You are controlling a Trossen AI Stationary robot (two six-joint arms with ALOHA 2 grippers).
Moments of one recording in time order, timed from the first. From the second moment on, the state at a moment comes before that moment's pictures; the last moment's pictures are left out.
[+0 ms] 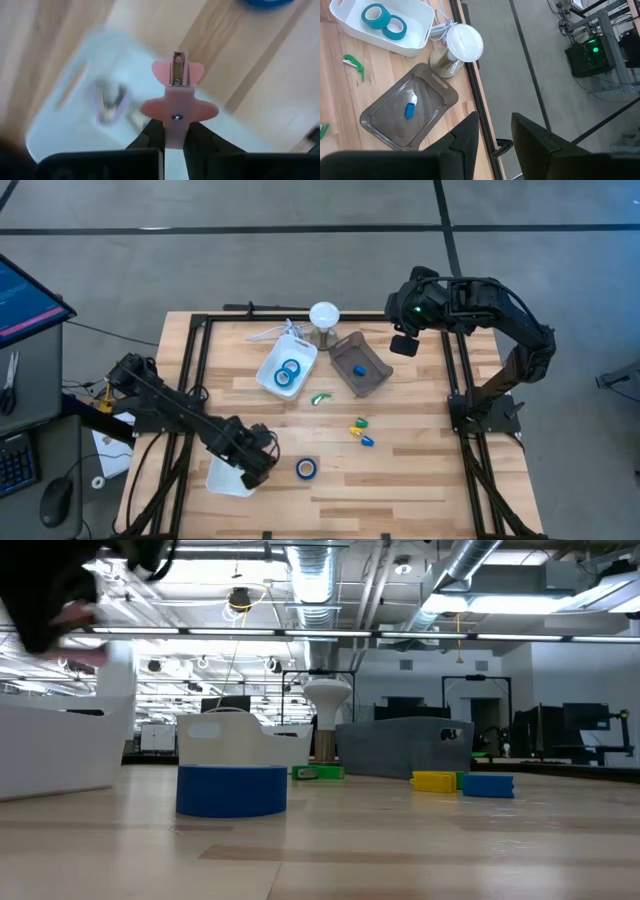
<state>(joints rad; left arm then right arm) -0.56 1.60 1.21 -1.15 -0.09 -1.09 -0.13 1.56 2.14 -1.53 0.55 -0.19</state>
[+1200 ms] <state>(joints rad) -0.54 1.59 0.96 -0.90 0.47 -1.21 -0.13 1.56 2.14 -1.51 0.56 -0.25</state>
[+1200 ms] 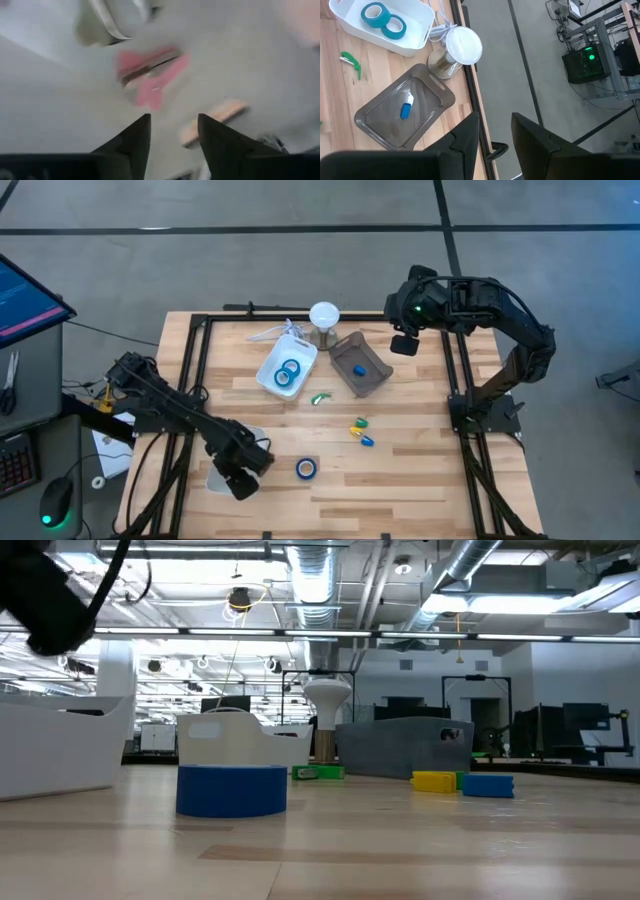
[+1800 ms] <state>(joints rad) -0.50 1.34 1.13 -0.90 0.03 -1.20 -0.13 1.50 2.14 -1.51 0.55 -0.26</state>
